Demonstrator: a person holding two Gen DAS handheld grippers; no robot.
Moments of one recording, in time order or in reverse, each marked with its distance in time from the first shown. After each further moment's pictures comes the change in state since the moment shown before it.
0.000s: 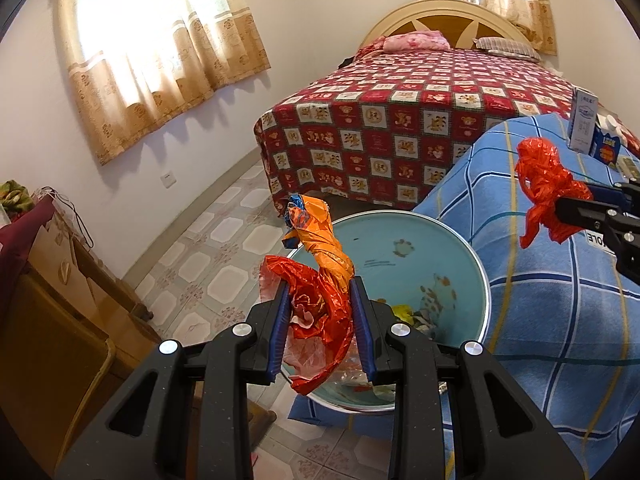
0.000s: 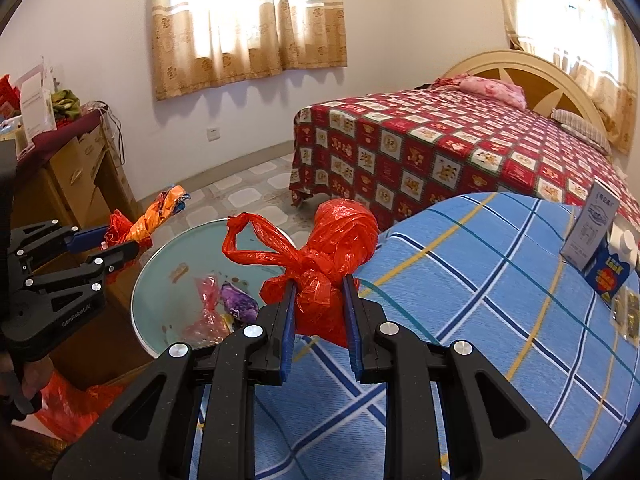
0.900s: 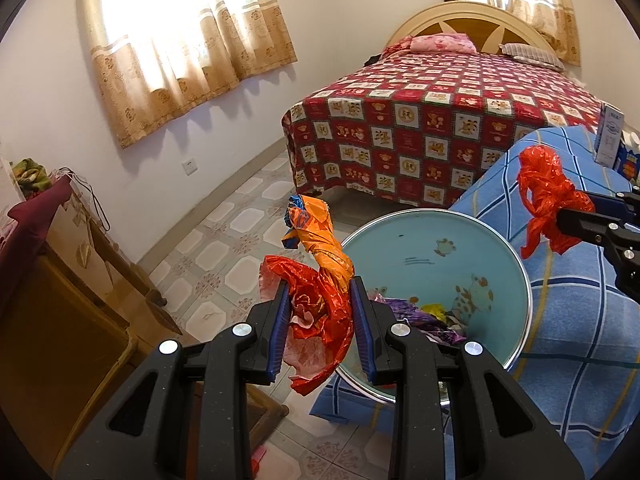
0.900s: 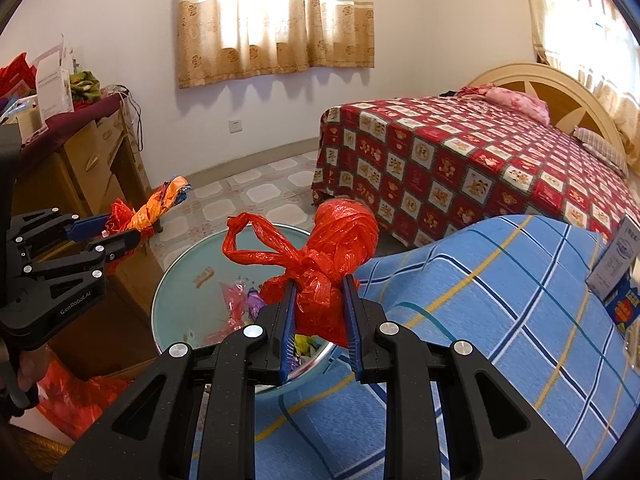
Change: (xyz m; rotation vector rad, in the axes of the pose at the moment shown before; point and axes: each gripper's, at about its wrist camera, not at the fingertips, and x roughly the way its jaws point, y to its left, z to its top) left arm 0.005 0.039 -0.006 -0.059 0.016 0.057; right arm 0.023 0.035 0.017 -0.071 0.008 0.048
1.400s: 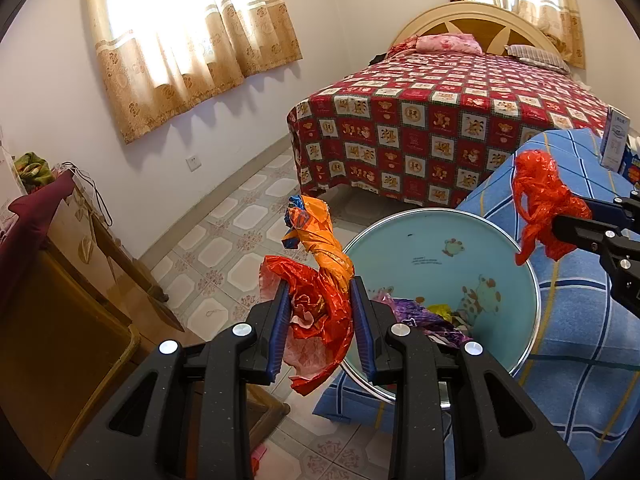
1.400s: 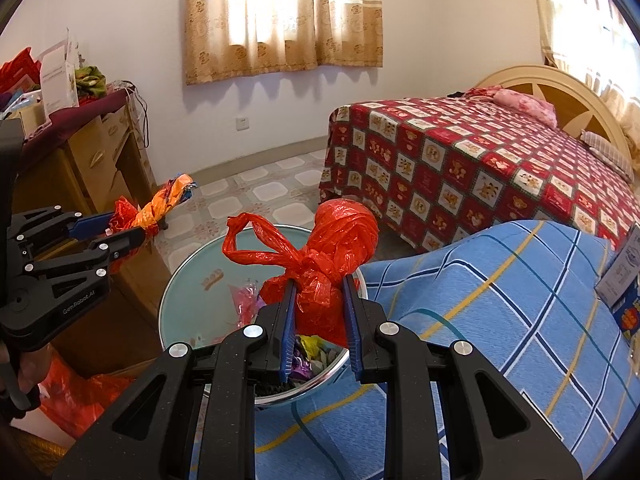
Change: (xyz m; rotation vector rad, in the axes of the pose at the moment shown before) left arm 0.004 0.006 0.000 -0.014 0.008 0.009; right arm 0.010 0.010 0.003 -0.016 0.006 0.018
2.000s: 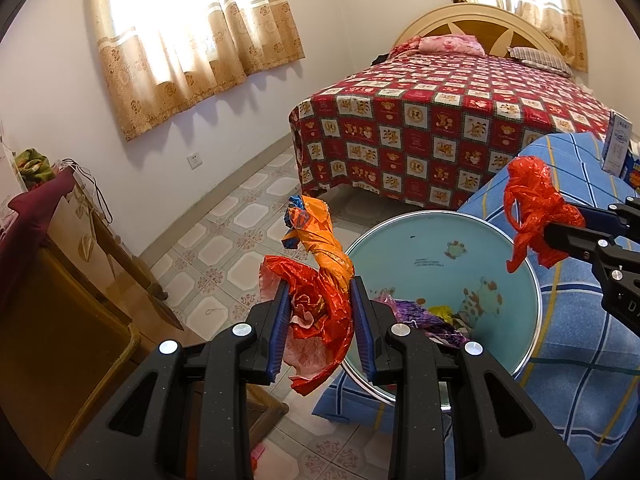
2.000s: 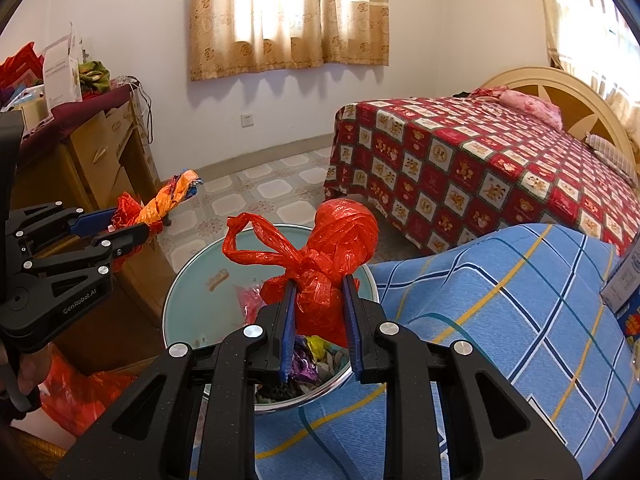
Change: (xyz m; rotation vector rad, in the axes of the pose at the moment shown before) left arm 0.003 0.002 0.001 -0.011 0.001 0.000; right arm 0.006 0.004 0.001 -0.010 0.004 0.009
